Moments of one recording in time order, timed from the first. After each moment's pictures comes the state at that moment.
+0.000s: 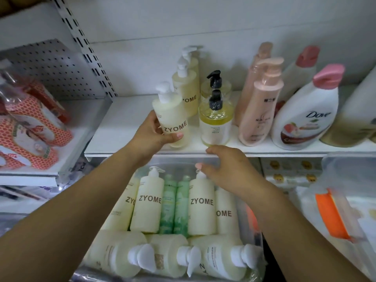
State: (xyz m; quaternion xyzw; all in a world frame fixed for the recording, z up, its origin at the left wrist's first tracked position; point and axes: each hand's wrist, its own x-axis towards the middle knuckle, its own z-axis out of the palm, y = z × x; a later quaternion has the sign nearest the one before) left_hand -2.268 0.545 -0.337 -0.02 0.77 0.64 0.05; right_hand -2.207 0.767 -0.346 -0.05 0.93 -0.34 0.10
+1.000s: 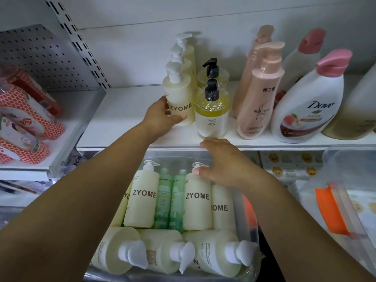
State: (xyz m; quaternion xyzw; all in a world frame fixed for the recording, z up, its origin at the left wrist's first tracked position) left_hand -2.323 0.571 -0.350 -0.03 0.87 0.48 0.02; right_hand -2.215 0.772 -0.341 -0.14 0.94 -0.25 0.16
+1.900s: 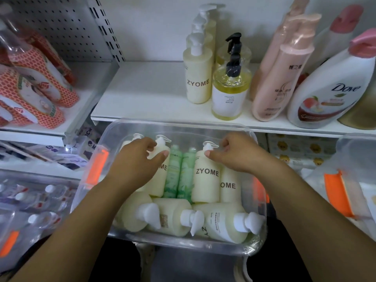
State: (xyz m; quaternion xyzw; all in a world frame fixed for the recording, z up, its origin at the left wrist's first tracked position) left_hand -2.141 0.528 -0.358 -0.12 0.96 0.24 0.03; right_hand -2.203 0.766 -0.361 -0.04 0.95 -0.25 0.20
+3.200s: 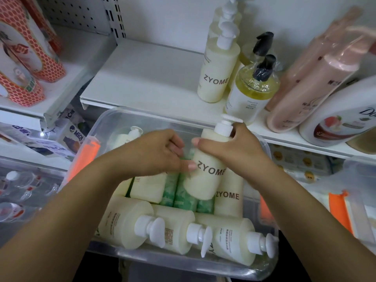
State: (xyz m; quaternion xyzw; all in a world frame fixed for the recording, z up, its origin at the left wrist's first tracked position) left_hand -2.173 0.514 -0.353 -0.02 0.84 0.48 0.24; right_hand -2.202 0.719 -0.349 0.06 0.86 -0.48 0.14
